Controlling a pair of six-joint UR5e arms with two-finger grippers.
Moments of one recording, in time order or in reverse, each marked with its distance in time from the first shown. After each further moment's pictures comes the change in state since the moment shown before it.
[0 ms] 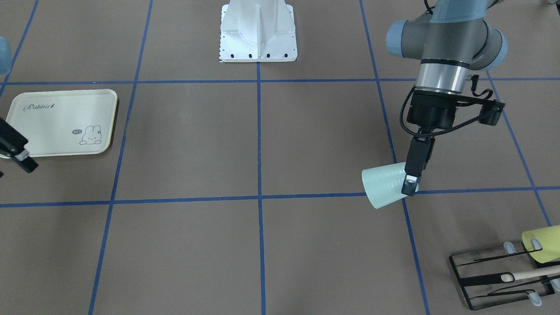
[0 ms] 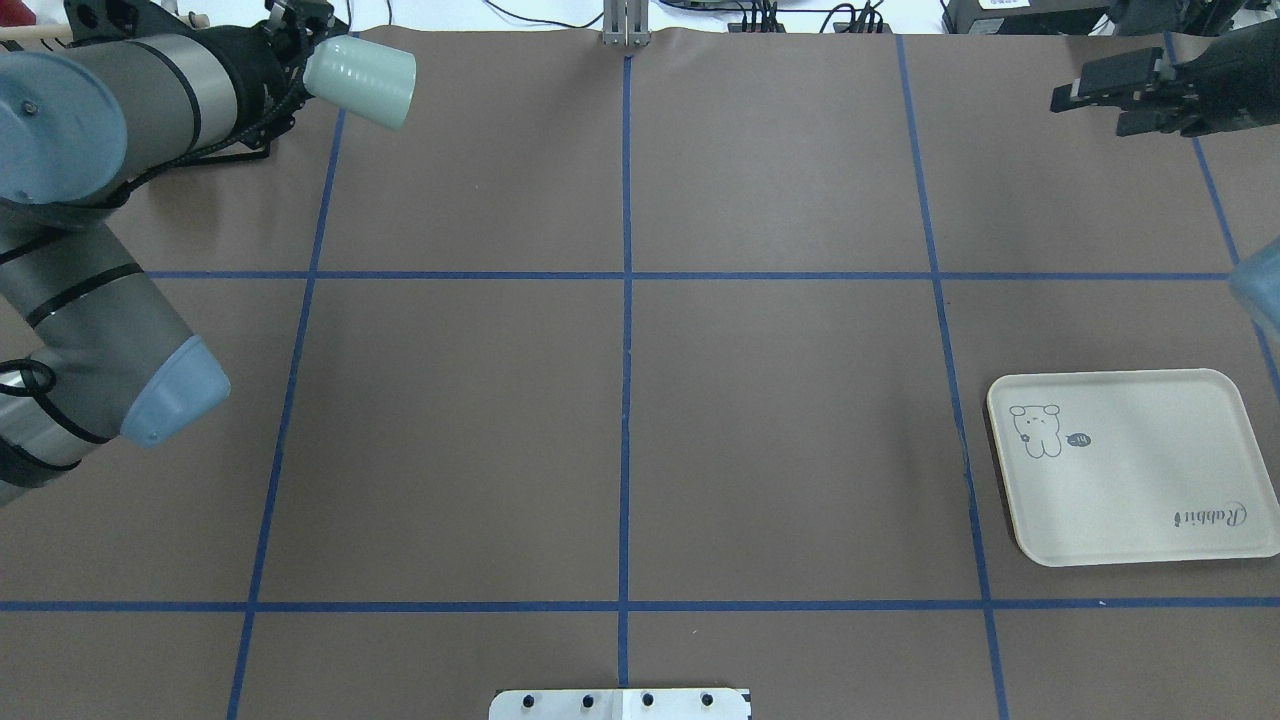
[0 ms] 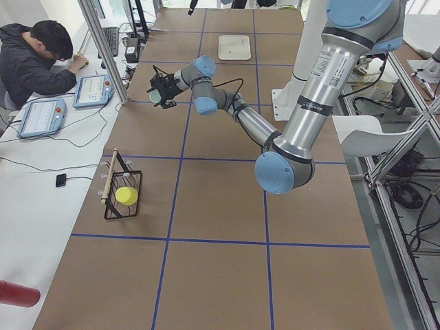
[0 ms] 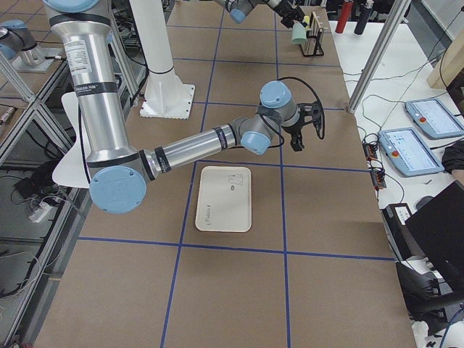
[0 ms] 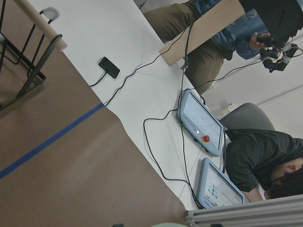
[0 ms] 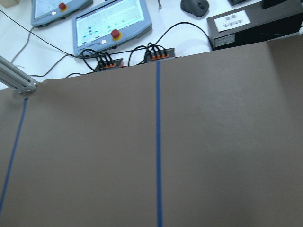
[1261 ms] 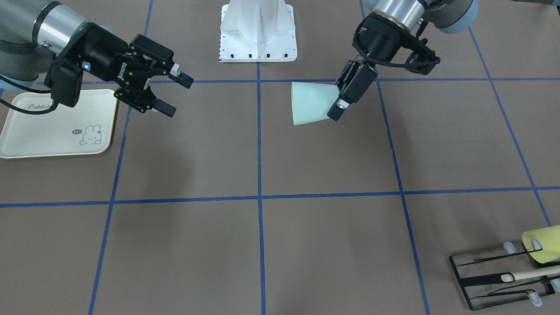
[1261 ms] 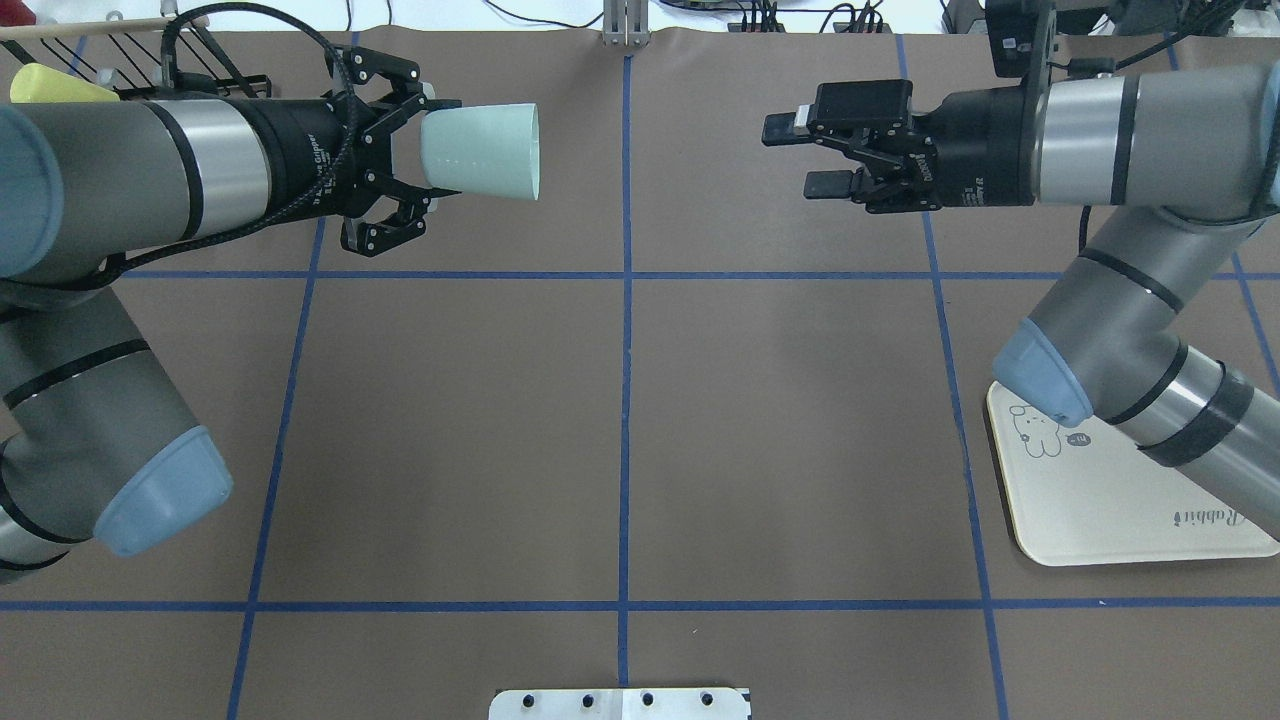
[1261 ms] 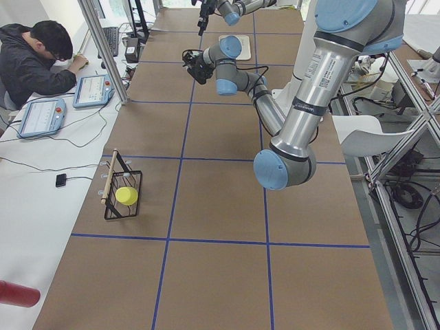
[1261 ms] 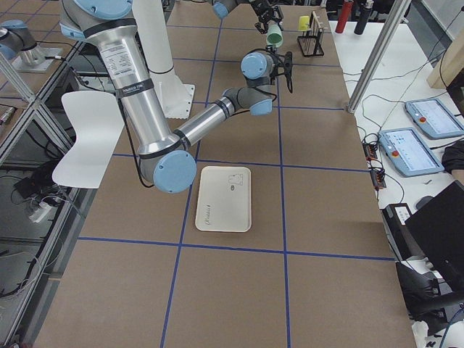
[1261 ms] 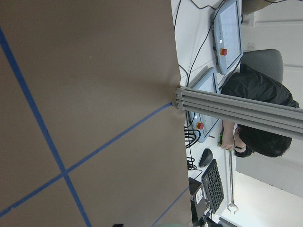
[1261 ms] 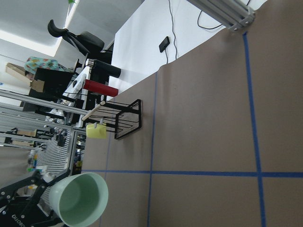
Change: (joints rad) left arm 0.093 -0.009 -0.223 -0.007 -0.231 -0.562; right arm -0.312 0.183 0.024 0.453 -0.128 0.537
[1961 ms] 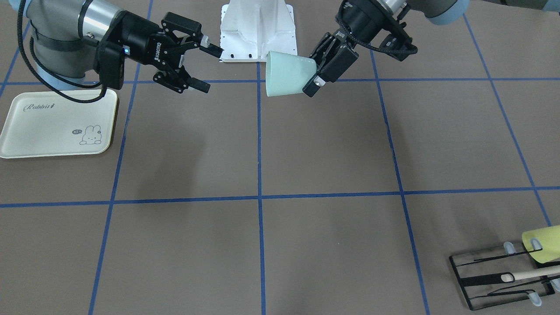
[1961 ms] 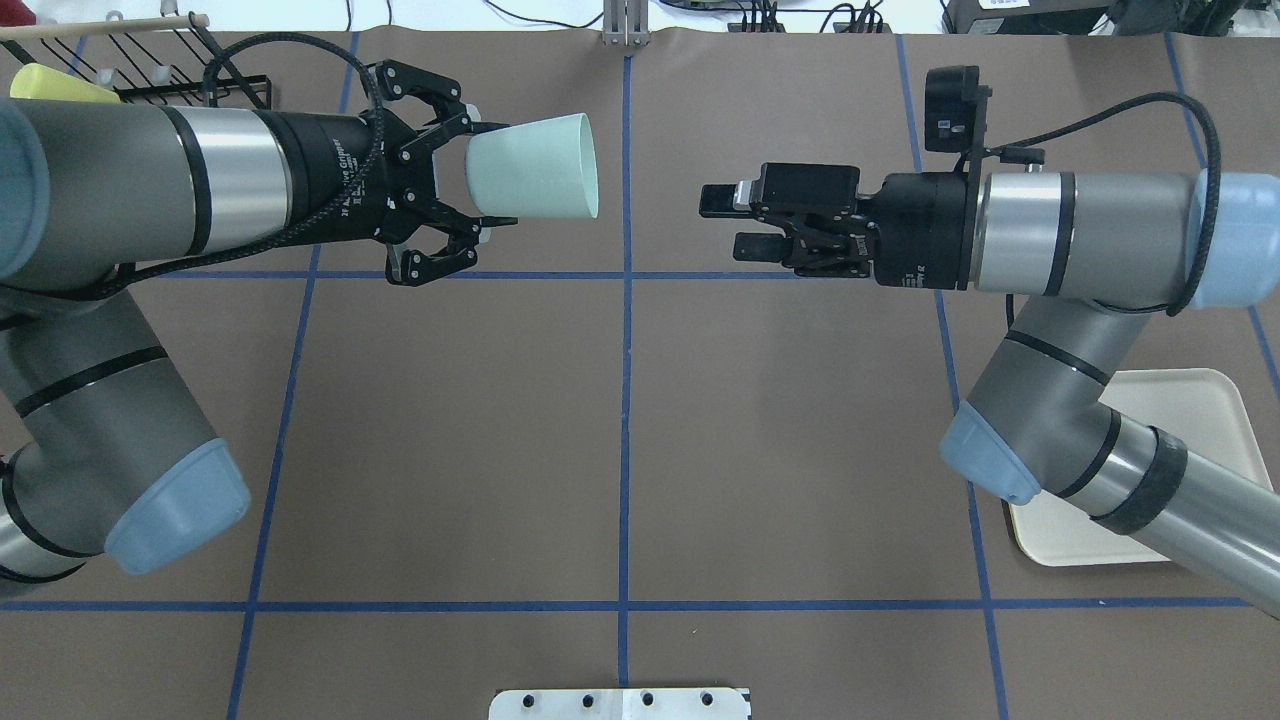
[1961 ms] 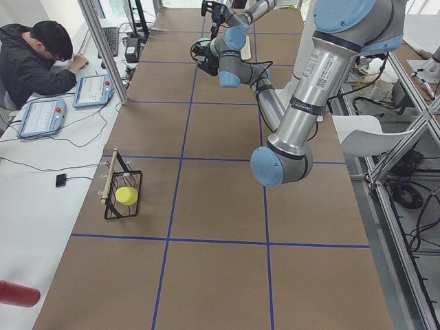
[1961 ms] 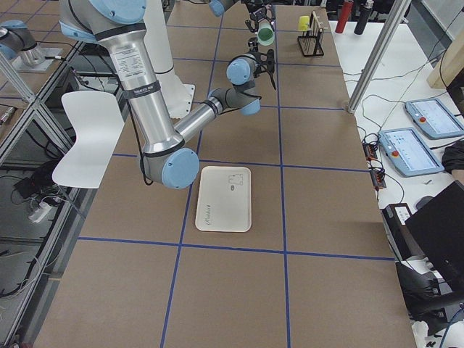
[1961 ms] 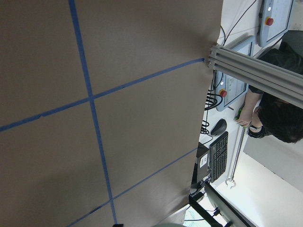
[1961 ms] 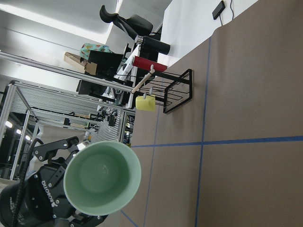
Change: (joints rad) left arm 0.029 -0.053 -0.017 -0.002 -0.083 -0.197; right arm -0.144 0.001 -0.001 0.168 -0.134 0.010
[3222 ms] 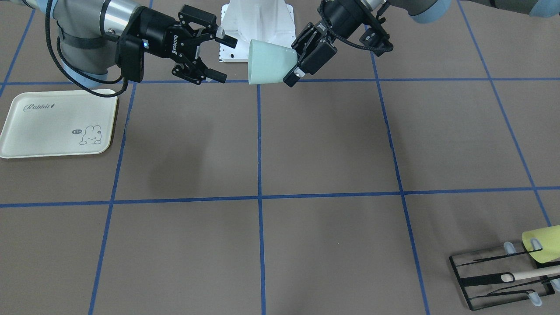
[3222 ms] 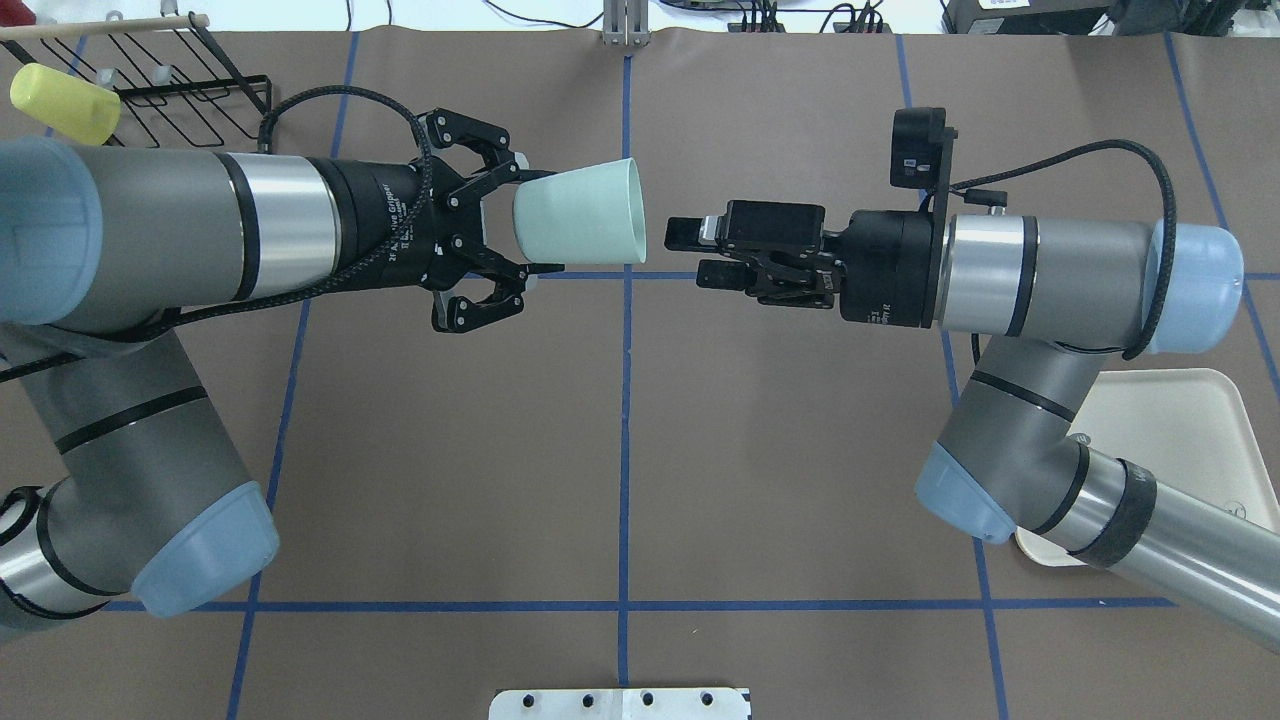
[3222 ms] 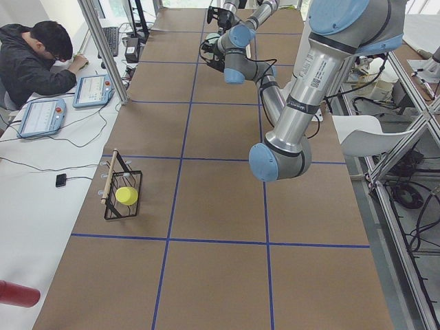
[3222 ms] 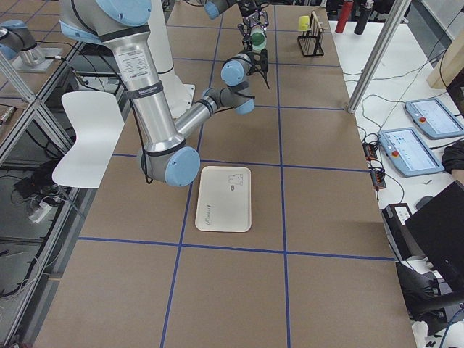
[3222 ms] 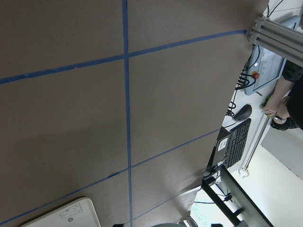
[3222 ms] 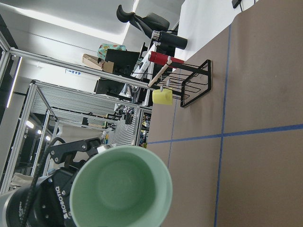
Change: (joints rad) left arm 0.063 -0.019 -0.006 -0.001 -0.002 -0.059; right arm -0.050 0.009 -0.004 0.025 -0.048 -0.001
